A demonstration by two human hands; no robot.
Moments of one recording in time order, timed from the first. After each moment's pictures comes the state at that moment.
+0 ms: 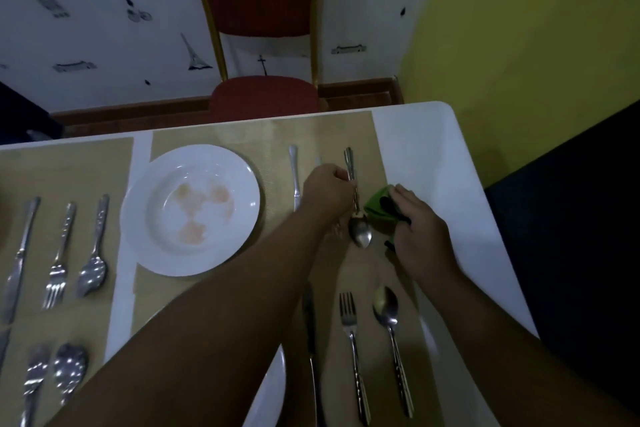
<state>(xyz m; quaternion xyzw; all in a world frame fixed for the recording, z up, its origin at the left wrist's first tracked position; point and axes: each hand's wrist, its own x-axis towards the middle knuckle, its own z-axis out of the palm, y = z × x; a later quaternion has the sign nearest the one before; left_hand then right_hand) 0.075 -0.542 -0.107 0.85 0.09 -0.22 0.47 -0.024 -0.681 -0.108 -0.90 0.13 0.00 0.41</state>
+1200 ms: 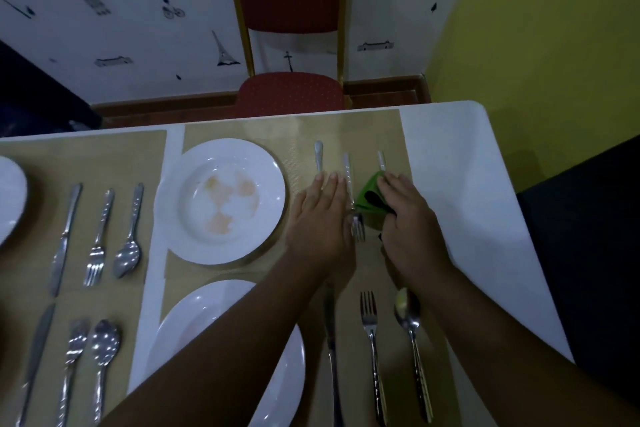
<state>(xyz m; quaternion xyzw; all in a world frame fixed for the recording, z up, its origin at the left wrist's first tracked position) 0.012 -0.481 -0.117 0.97 -0.16 -0.12 0.14 -0.004 -0.637 -0.102 -0.94 0.04 -0.01 0.34</state>
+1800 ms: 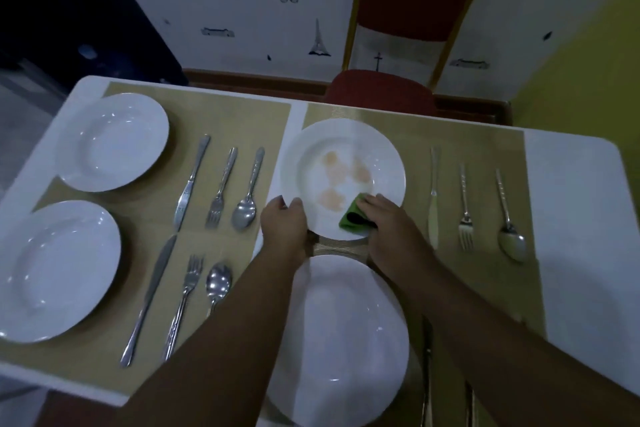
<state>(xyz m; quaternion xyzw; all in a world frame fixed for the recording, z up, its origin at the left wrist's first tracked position) -0.006 -0.286 -0.112 0.57 0.47 -0.03 0.68 -0.002 -0.454 -0.095 -0.92 -0.14 0.13 0.35</state>
